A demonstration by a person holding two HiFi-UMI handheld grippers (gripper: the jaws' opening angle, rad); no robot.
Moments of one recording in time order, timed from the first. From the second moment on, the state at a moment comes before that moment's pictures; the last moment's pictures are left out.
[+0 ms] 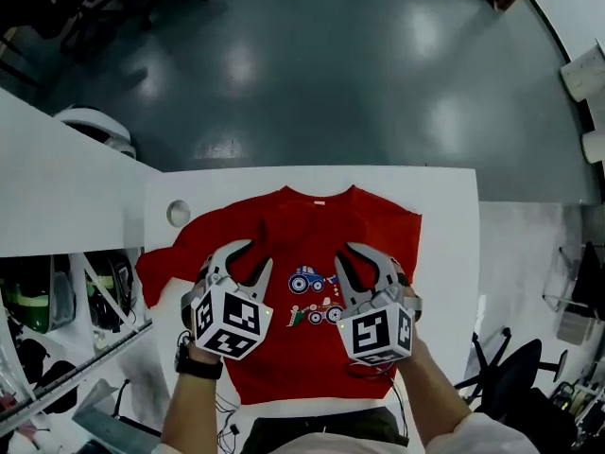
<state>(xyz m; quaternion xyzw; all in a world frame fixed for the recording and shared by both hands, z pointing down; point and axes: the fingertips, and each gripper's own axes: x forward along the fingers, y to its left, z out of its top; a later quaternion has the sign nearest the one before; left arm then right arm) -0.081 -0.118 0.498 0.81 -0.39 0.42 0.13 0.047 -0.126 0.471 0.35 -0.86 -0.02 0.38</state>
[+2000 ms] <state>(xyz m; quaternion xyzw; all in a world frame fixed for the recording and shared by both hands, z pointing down) -0.122 -0.079 0.541 0.73 -0.37 0.48 0.30 0.153 -0.122 0.534 0.35 -0.80 0.07 0.47</state>
